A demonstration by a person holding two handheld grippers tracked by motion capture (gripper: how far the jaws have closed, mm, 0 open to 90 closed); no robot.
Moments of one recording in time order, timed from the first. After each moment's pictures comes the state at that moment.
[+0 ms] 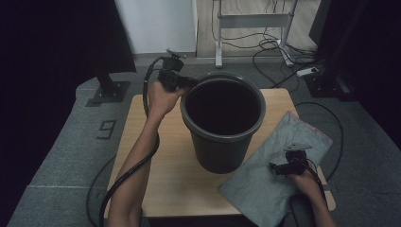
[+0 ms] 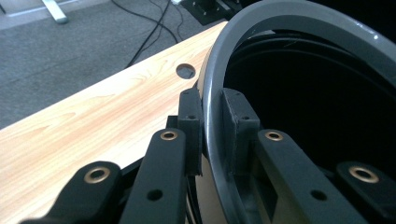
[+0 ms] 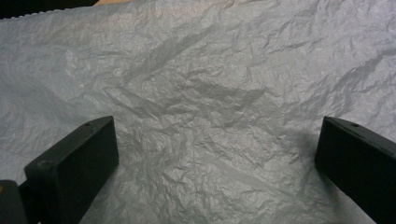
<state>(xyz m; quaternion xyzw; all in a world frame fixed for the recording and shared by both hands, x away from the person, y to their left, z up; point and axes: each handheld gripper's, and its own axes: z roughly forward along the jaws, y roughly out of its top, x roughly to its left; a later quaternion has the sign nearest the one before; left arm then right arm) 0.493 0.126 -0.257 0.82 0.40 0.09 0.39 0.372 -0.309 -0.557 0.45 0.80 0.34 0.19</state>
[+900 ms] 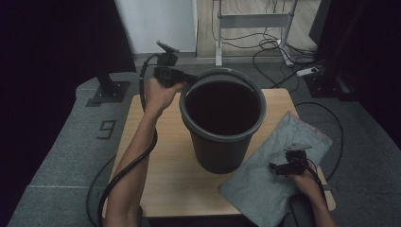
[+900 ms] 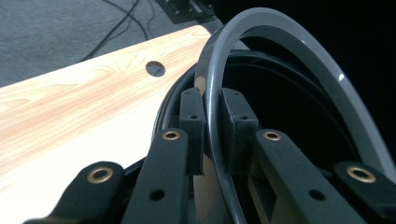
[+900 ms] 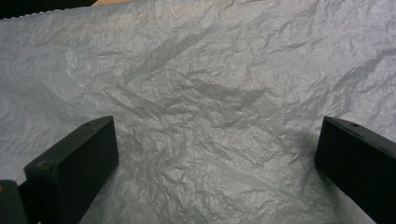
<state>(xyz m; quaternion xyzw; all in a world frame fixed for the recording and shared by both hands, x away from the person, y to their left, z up) 0.499 0.139 -0.244 0.80 0.43 0.00 0.43 0.372 -0.309 -0.557 0.45 0.80 0.34 0.19</state>
